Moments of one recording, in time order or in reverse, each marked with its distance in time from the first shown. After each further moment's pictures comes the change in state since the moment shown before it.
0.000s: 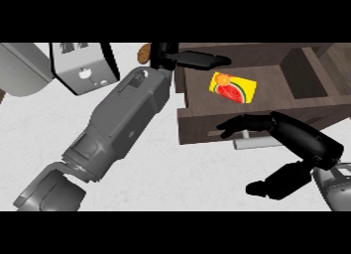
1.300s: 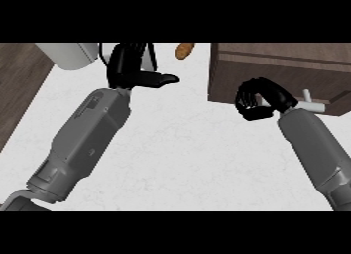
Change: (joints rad) left arm 0.310 0.142 0.029 -0.248 0.040 -0.203 -0.030; right arm -0.446 0.079 -0.074 1.165 0.428 -0.405 -0.513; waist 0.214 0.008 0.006
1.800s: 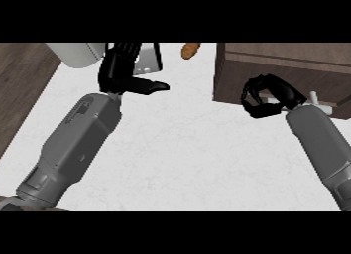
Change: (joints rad) left arm 0.063 0.043 -0.019 -0.064 -0.003 -0.062 0.019; right arm -0.030 -0.021 -0.073 0.072 -0.088 0.097 -0.059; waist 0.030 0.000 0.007
